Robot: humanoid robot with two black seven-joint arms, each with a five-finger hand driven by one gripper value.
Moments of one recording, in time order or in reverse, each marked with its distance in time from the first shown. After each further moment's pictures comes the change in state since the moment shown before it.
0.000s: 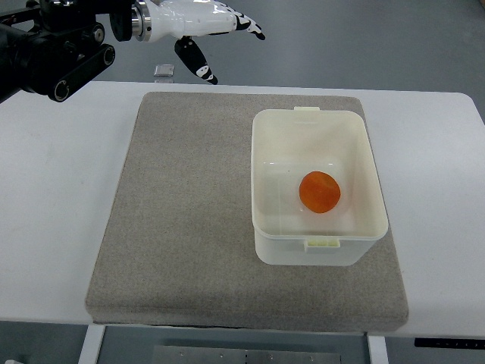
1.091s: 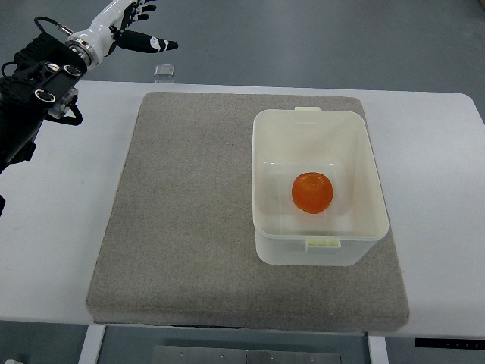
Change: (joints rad) left arm 0.197 -0.101 -0.013 0.311 -1.159 -0.069 0.207; right arm 0.000 0.000 0.000 0.000 0.000 0.000 0.000
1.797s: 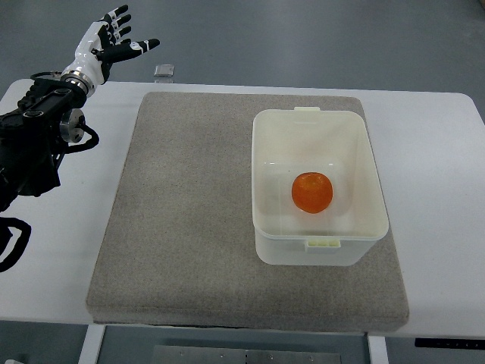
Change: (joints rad) left arm 0.147 -0.023 -0.370 -0.006 -0.138 0.007 0.021; right arm 0.000 0.000 0.000 0.000 0.000 0.000 0.000
